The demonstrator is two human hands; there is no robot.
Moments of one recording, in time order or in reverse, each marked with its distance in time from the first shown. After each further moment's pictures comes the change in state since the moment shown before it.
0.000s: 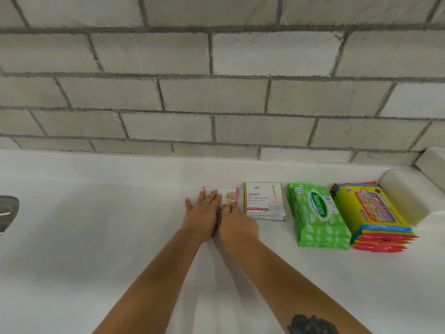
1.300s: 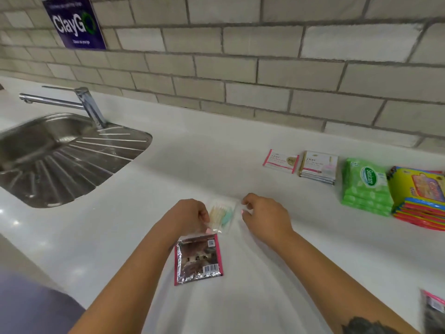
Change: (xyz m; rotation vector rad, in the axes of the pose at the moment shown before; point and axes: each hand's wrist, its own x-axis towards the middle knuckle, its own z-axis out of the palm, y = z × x) left_hand -0.284 -0.050 -0.031 -0.383 -0.051 -0.443; right_hand -0.173 -0.029 0.007 0.204 0.081 -0.406
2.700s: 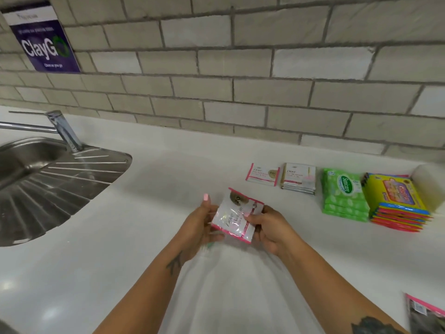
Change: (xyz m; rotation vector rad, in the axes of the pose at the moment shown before) left_hand 0.010 0.054 0.017 -1.231 -0.122 0.012; right_hand 0.016 0.026 -0.013 1.549 -0.089 0.476
